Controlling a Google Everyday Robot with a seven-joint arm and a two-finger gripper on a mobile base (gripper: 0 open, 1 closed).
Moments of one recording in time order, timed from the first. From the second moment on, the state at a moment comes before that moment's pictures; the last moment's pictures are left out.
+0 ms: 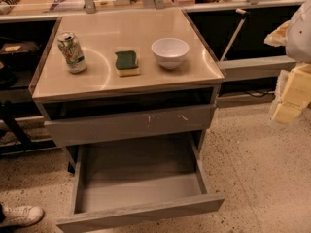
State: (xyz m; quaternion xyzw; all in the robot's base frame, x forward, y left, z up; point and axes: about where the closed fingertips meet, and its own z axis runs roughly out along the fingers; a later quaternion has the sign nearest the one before) arm 0.438 -0.217 0.976 -0.60 0.78 -0.03 0.16
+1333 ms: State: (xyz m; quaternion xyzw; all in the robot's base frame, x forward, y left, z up) arm 0.438 -0.217 0.976 -0.60 0.78 -0.03 0.16
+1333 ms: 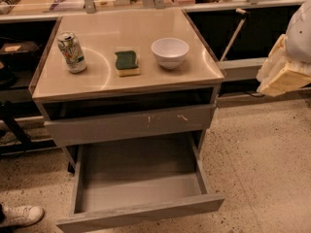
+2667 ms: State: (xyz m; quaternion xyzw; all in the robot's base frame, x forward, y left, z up) arm 0.397 -0.224 0.925 -0.55 0.82 0.01 0.15
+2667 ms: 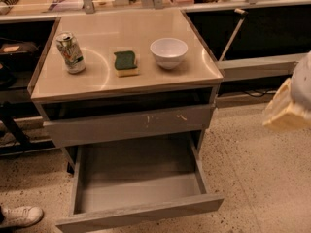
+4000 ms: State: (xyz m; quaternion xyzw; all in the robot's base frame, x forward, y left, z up) arm 0.320 -0.225 0.785 -0.51 0.85 0.11 0.05
